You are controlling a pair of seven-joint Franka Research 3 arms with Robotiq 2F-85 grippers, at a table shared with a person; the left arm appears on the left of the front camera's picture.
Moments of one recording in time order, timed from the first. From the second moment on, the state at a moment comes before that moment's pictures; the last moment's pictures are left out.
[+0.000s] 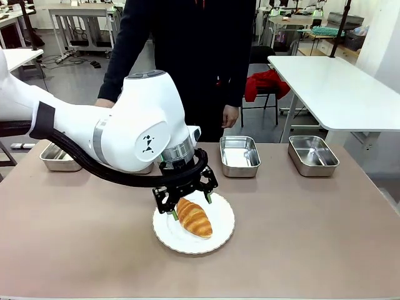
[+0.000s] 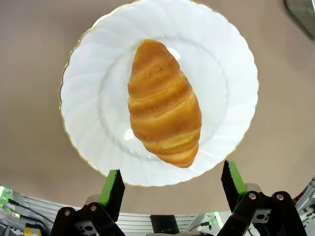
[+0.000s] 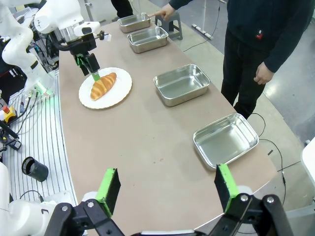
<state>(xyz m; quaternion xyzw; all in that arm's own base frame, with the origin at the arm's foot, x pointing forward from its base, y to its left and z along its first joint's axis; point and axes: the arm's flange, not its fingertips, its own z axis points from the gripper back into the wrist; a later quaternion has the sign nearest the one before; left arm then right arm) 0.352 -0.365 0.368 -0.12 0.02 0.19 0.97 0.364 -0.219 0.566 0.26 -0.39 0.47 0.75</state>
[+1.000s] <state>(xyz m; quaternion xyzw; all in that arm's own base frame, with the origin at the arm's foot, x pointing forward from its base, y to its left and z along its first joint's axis) 0.381 -0.375 0.309 -0.10 0.03 0.18 0.98 0.364 -0.219 0.566 0.26 -0.39 0.47 0.75</state>
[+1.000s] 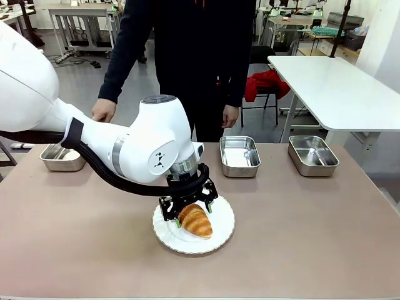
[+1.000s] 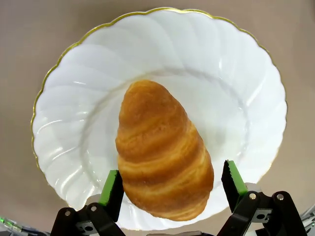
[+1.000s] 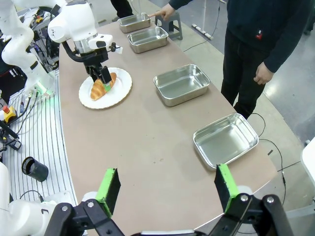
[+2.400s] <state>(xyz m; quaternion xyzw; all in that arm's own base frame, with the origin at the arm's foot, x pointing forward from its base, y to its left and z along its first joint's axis) 0.412 -0.343 0.359 -0.08 0.00 0.17 0.98 0.364 -0.219 0.566 0.26 -0.39 0.47 0.75</state>
